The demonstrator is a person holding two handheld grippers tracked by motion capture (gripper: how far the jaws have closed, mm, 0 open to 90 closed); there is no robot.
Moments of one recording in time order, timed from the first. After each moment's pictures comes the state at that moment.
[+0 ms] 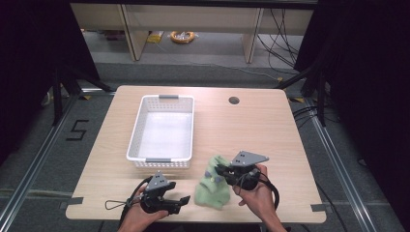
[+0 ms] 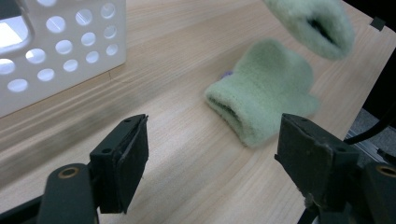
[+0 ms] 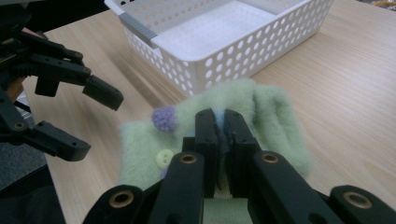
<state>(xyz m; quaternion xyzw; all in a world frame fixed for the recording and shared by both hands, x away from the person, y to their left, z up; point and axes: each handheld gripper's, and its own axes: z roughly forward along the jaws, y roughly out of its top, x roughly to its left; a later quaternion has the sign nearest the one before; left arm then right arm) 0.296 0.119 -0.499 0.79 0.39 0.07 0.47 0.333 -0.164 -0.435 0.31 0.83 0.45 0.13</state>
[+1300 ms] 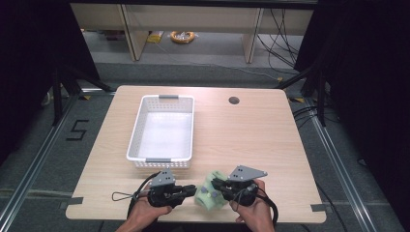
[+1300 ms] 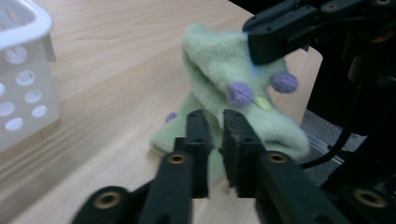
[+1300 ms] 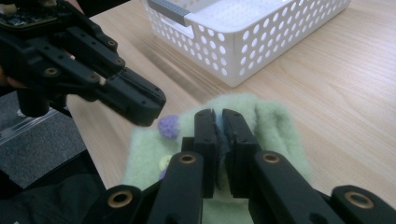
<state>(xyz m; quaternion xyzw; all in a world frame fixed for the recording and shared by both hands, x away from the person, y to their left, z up) 0.305 0.103 -0.486 0.79 0.32 0.01 0.52 0.302 -0.158 -0.450 0.32 0.83 0.45 0.10</state>
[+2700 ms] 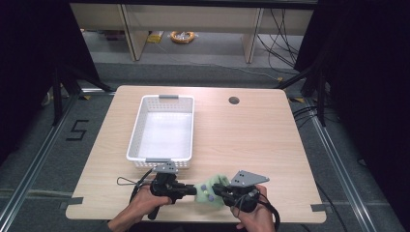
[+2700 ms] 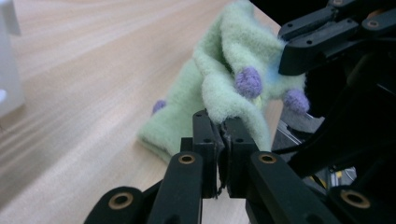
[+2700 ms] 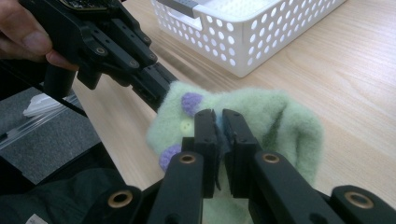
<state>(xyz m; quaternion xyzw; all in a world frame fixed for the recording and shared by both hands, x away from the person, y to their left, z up) 0.333 0.103 -0.487 0.81 0.31 -0.09 0.49 0.285 -0.159 -0.448 0.34 0.82 0.45 0.09</state>
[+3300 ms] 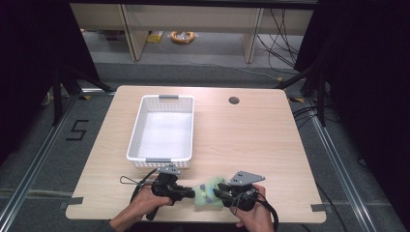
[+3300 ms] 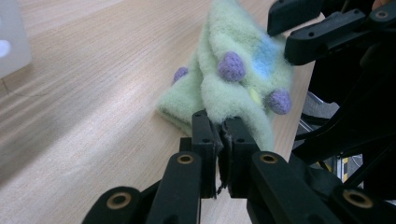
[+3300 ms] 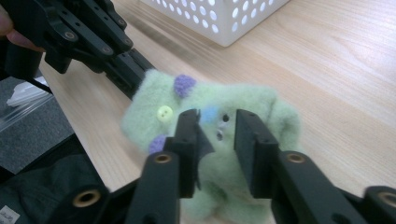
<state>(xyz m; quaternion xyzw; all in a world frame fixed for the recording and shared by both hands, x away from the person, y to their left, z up) 0.339 0.102 -0.505 0.82 0.33 -0.10 0.45 0.297 -0.163 -0.472 0.36 0.83 0.41 0.09</state>
